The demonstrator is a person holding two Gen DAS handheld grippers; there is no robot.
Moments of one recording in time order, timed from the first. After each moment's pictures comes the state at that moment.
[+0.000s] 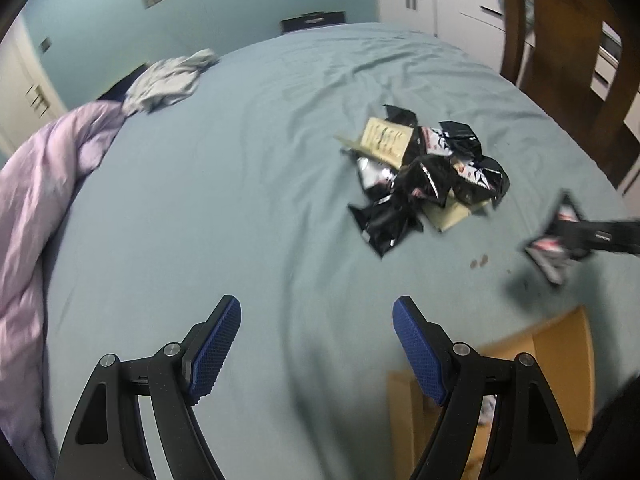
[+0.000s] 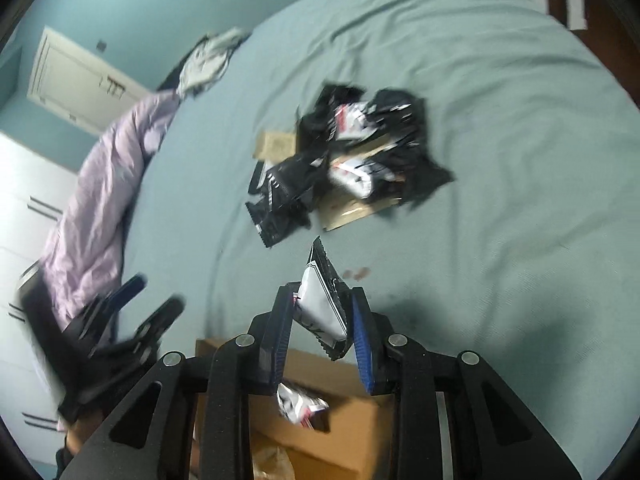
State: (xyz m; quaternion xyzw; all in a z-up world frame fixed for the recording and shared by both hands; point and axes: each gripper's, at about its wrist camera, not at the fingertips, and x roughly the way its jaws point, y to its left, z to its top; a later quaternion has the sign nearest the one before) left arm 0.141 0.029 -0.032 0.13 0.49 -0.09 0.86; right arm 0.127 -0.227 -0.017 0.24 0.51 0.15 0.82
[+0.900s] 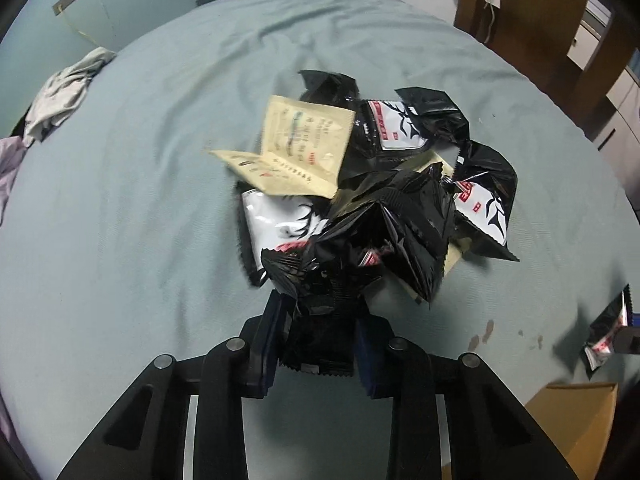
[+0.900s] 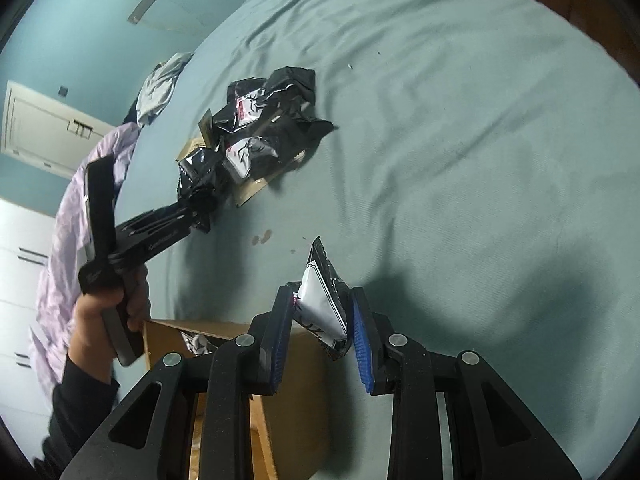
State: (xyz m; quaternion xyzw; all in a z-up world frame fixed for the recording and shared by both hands) left arm 0.222 -0.035 -0.098 0.14 0.53 -0.20 0.81; right arm 0.079 -0.282 -0.051 0.31 0.52 0.09 0.79
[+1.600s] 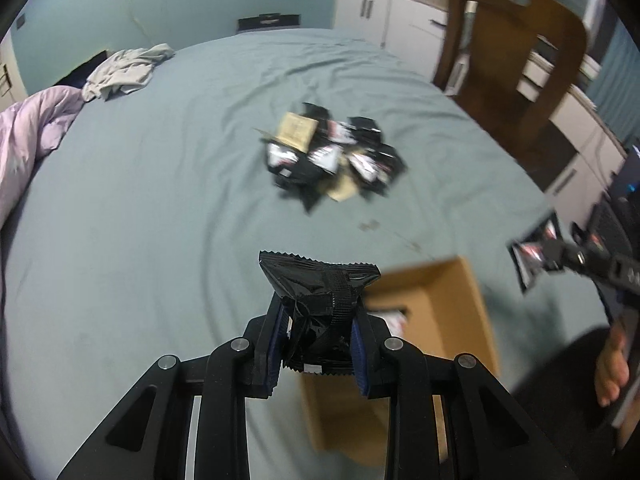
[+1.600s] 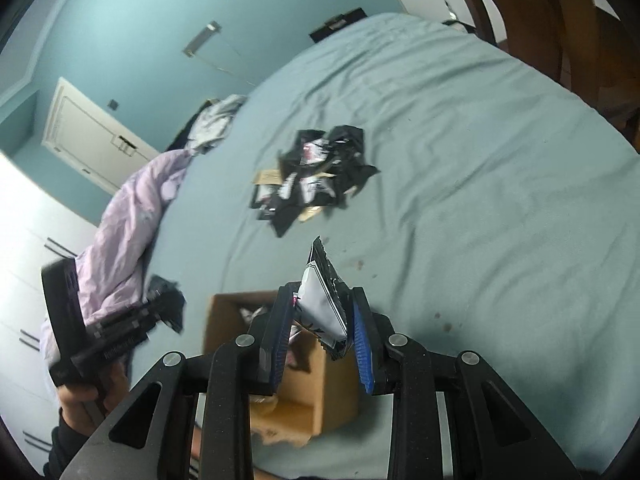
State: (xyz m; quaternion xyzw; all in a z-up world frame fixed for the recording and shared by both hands) left arm 0.046 0.024 0.007 0.04 0.50 -0.20 0.84; right arm -0.033 -0.283 0.015 0.29 0.40 0.12 0.86
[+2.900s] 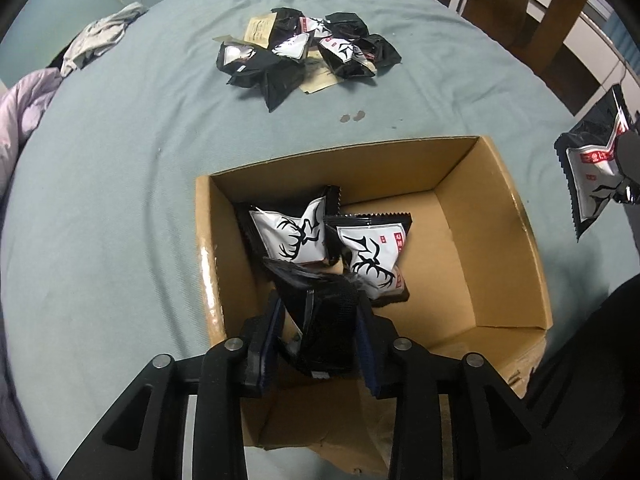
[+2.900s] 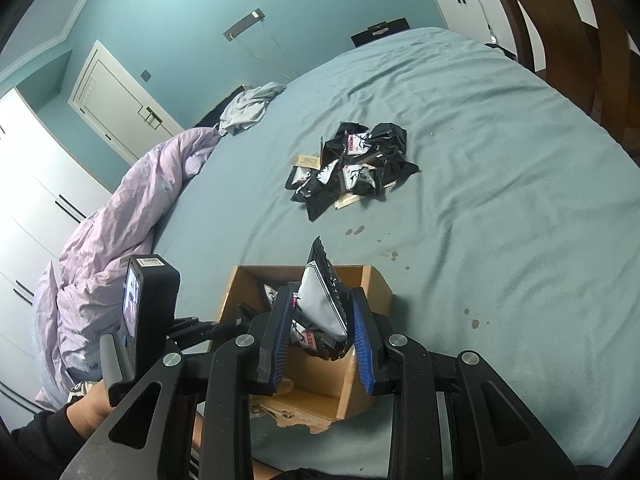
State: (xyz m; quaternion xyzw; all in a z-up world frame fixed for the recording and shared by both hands) left arm 0.034 -0.025 -0.072 0.13 0.58 -0.16 0.79; right arm -0.040 -0.249 0.014 0.23 0.39 0.16 0.88
